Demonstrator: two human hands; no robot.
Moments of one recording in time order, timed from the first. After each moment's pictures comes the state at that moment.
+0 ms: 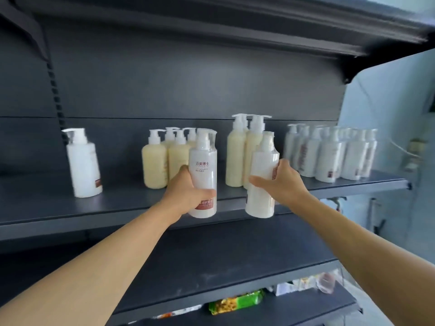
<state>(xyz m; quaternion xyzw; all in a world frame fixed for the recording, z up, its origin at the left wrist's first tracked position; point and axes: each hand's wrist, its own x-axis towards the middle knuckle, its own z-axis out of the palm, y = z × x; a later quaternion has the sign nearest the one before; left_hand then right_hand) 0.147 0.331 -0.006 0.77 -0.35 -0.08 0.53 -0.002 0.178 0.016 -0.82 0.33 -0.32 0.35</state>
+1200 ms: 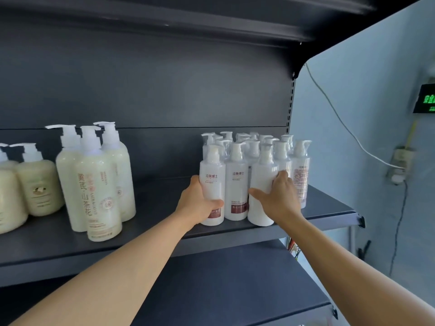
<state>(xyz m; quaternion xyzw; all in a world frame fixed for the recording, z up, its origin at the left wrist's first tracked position) 0.038 -0.073 -0.015 0.80 -0.35 -0.07 0.49 -0.091 -0.197 -0.004 -0.81 0.39 -0.34 0.27</state>
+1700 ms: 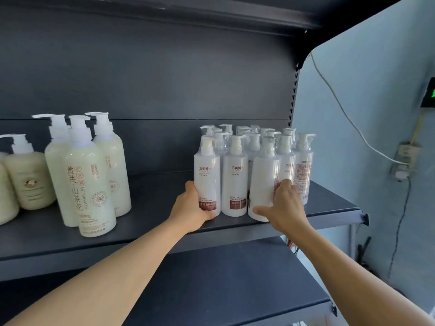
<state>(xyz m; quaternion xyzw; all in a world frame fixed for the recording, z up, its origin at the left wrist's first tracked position) 0.051 -0.075 -0.046 0.84 -0.36 -0.06 0.41 -0.101 -0.208 -0.028 -0.85 0.39 -0.28 0.23</state>
